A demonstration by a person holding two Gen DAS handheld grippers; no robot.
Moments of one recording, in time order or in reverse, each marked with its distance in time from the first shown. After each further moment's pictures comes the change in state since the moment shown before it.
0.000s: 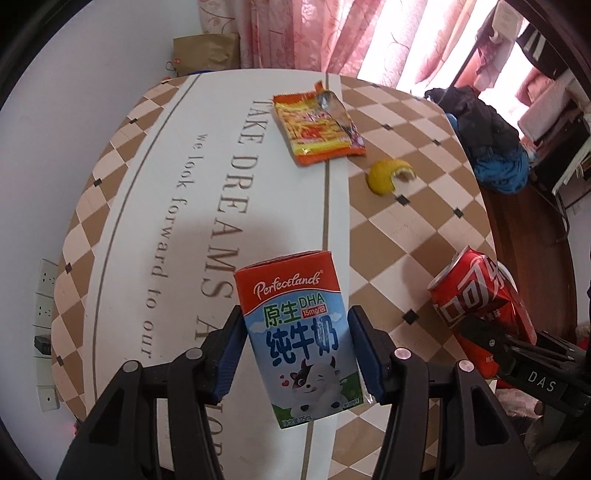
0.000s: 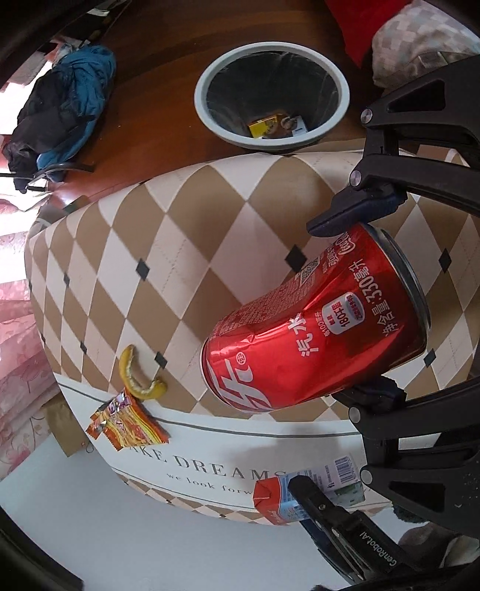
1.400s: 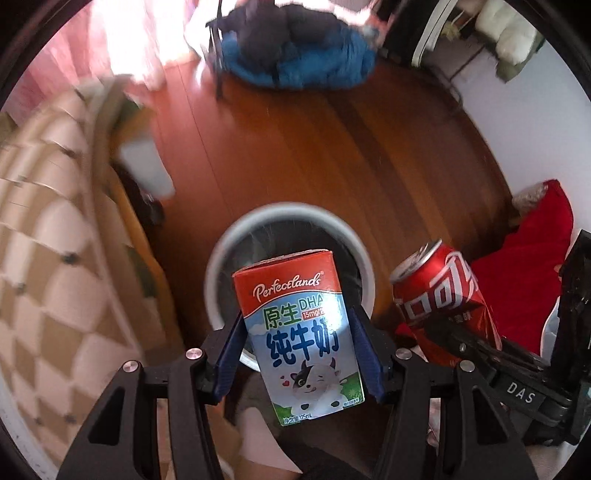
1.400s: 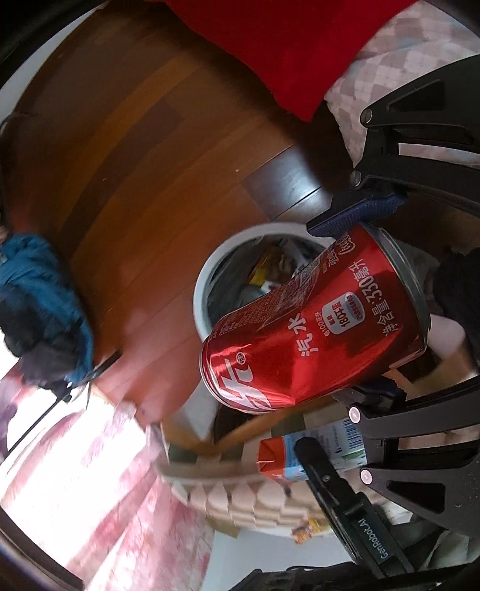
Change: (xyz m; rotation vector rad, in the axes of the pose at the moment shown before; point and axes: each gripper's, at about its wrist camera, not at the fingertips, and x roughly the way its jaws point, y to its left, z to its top) left arm 0.085 -0.389 0.013 0.464 0.253 -0.306; right arm -0.063 -0.393 -0.044 0.563 -0.118 0.004
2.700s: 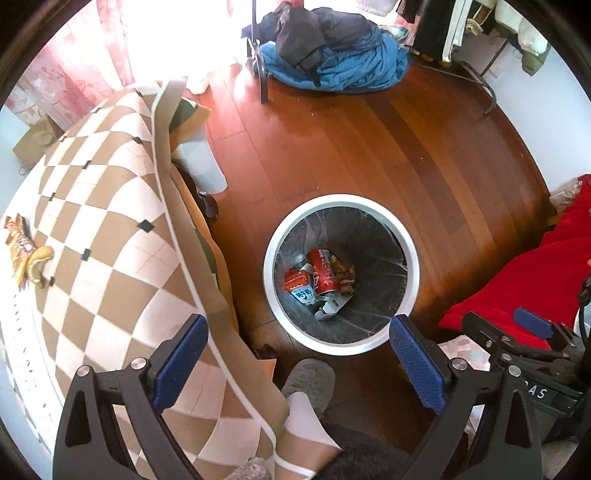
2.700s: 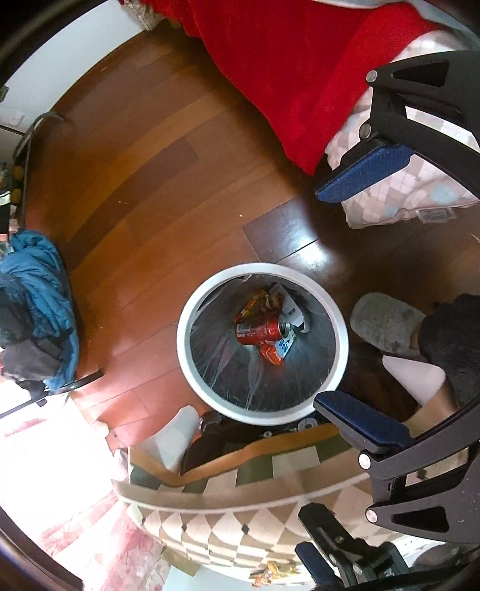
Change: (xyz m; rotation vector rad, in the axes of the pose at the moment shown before) left arm -0.044 0.006 -0.037 -0.012 -0.062 0.203; right arm -0.034 0.036 -0.021 -0.146 -0.005 -0.230
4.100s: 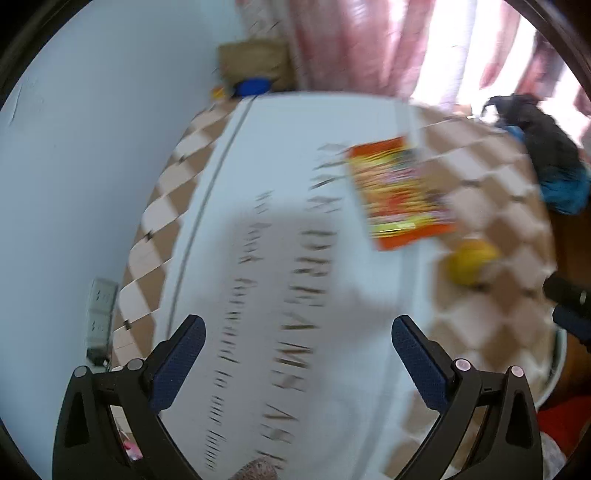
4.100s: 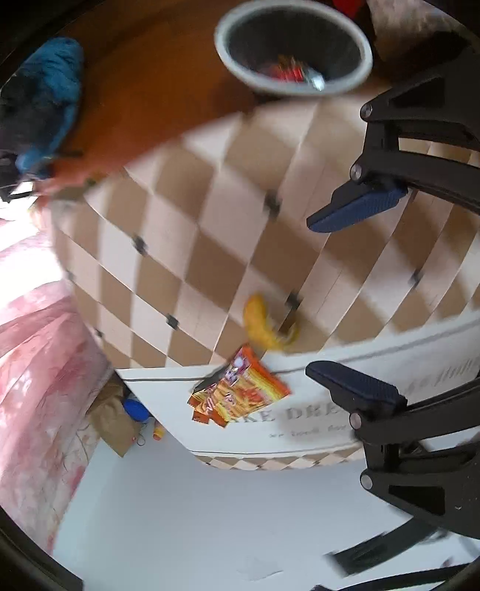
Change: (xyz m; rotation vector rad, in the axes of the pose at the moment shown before) left arm -0.065 0.390 -0.106 -0.552 -0.056 0.377; right arm 0.022 0.419 -0.005 -0.207 0.147 0.419
